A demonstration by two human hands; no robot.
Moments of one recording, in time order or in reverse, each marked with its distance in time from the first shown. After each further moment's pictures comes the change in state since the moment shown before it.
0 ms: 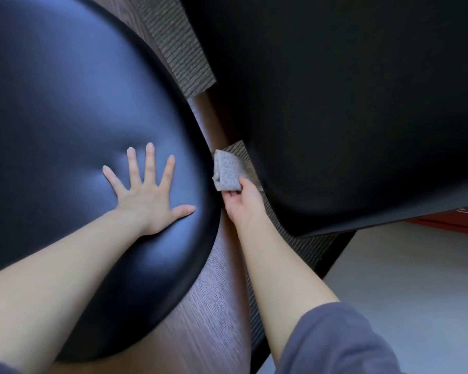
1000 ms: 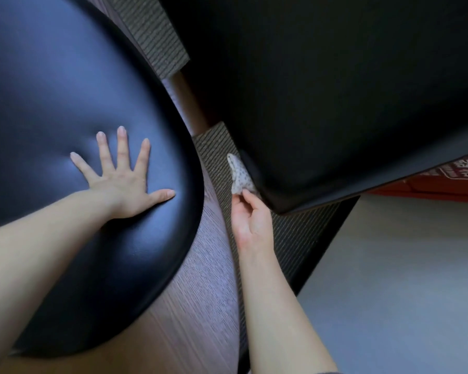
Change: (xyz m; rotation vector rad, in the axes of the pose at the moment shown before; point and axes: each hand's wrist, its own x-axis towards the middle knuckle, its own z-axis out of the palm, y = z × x) left_hand -0.005 0.006 -0.010 0.001 -0.099 -0.041; right_hand -0.032 -0.011 -0.076 0.372 -0.105 -0.130
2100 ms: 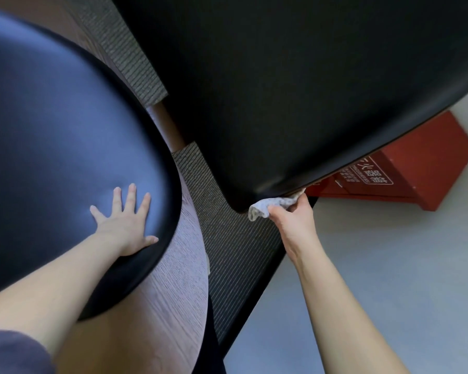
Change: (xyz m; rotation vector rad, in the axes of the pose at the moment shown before) left_hand -0.069 0.016 0.015 0.121 -0.182 0.108; right_hand -0.106 -0.141 0.025 -1.290 -0.002 -0.409
